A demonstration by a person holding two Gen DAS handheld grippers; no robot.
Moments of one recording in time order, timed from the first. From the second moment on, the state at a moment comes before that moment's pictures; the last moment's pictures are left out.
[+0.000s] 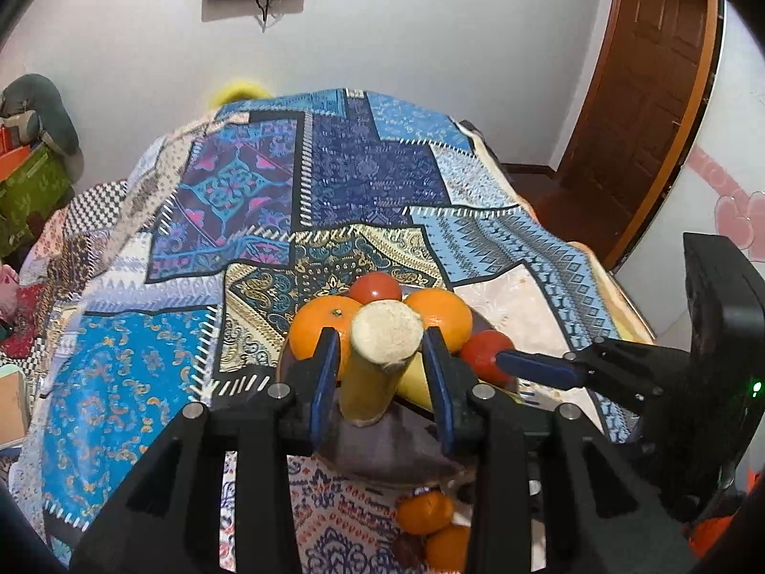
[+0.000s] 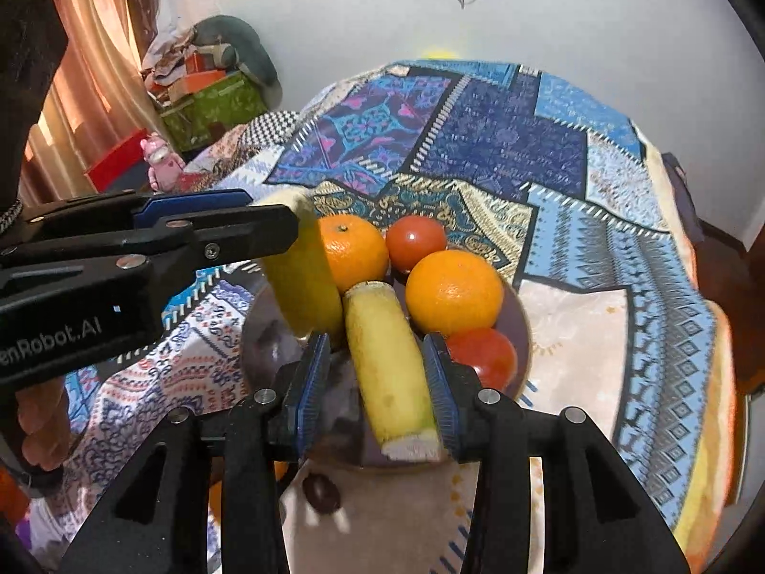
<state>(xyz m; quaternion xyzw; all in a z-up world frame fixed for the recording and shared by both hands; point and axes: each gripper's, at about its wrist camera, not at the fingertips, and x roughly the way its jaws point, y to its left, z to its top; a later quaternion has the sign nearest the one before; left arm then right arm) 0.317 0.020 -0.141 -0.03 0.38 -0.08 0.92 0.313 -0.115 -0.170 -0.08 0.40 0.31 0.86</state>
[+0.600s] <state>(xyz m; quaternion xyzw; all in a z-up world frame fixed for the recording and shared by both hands) 0.220 0.045 -0.145 -0.05 0.42 -0.08 0.90 0.241 -0.145 -0.165 -0.05 0.40 0.32 0.86</state>
